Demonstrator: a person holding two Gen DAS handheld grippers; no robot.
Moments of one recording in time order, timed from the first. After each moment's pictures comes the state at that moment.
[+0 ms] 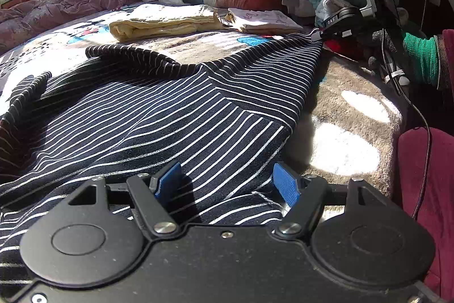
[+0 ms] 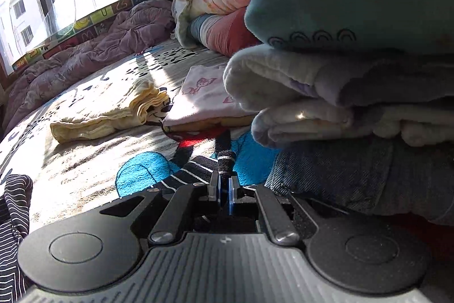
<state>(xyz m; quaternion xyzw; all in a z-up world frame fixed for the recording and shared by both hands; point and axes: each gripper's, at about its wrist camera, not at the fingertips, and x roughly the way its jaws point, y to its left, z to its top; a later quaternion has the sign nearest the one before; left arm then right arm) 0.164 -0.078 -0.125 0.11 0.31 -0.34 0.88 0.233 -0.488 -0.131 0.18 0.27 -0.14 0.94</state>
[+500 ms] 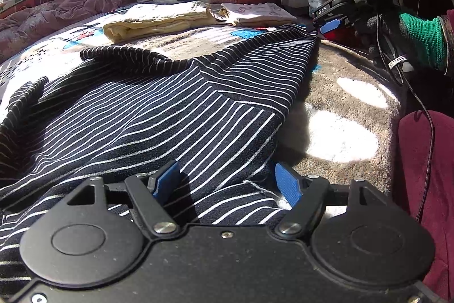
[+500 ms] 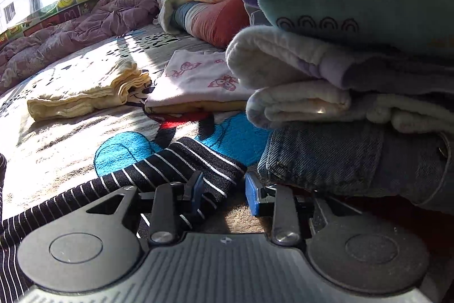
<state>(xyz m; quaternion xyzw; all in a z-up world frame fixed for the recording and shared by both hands) 0.153 -0.084 -0.128 0.14 0.30 -0.35 0.88 0.229 -0.463 -0.126 0.12 0.30 -0.18 0.93</state>
